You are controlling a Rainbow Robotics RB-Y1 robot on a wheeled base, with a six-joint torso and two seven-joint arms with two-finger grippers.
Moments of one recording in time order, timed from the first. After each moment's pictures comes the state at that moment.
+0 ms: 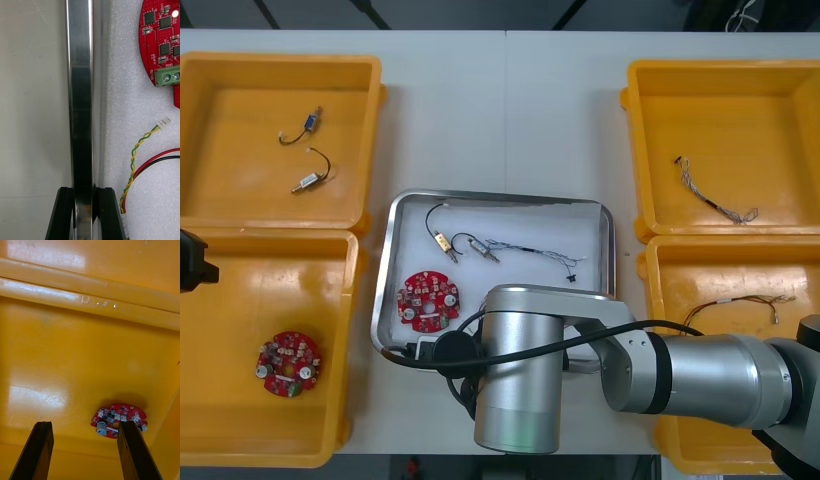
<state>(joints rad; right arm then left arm) -0.75 -0.37 1.19 -1.93 -0.41 1.61 1.56 0.04 1.35 0.06 -2.17 1.12 1.36 -0.79</state>
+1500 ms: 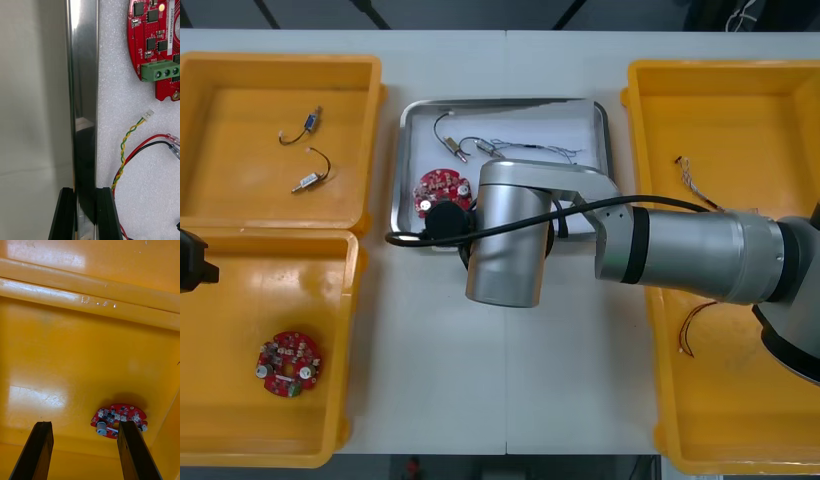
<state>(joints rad) -1.12 -0.41 1.19 -1.60 -0.46 1.47 1.69 0.04 1.35 0.06 -2.17 1.12 1.36 -0.79</state>
